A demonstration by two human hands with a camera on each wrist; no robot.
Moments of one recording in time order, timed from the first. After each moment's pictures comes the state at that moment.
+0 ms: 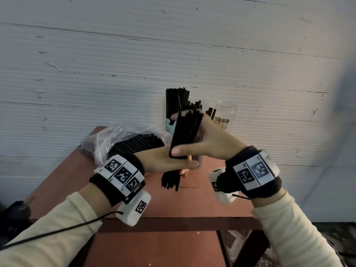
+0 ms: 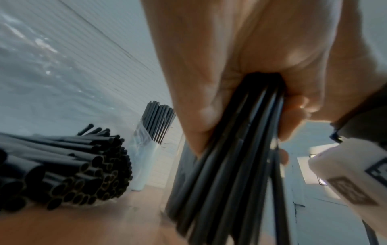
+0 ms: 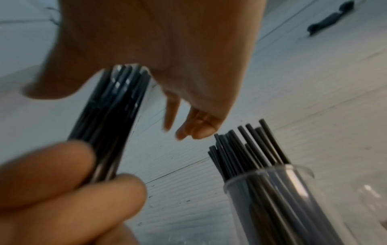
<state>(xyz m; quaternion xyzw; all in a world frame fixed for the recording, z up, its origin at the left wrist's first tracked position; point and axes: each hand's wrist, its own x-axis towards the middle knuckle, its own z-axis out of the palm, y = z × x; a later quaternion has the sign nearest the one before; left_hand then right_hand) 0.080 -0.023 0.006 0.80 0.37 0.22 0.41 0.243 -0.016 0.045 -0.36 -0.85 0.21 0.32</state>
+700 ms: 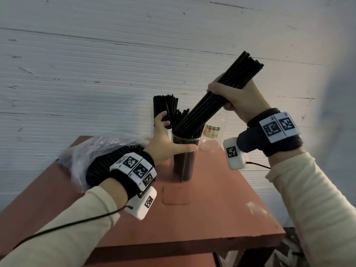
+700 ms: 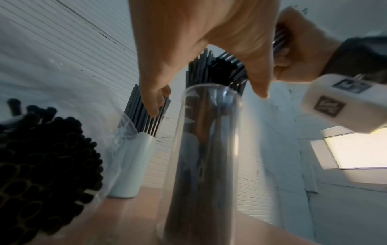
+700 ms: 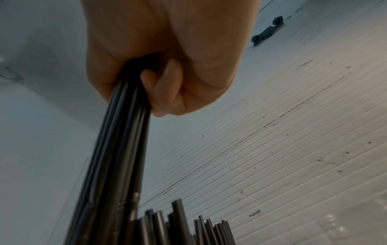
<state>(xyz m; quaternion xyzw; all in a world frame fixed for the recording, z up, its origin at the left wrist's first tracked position) 0.112 0.067 -0.008 0.66 0.47 0.48 0.34 0.305 0.057 0.116 -0.36 -0.71 0.28 0.53</state>
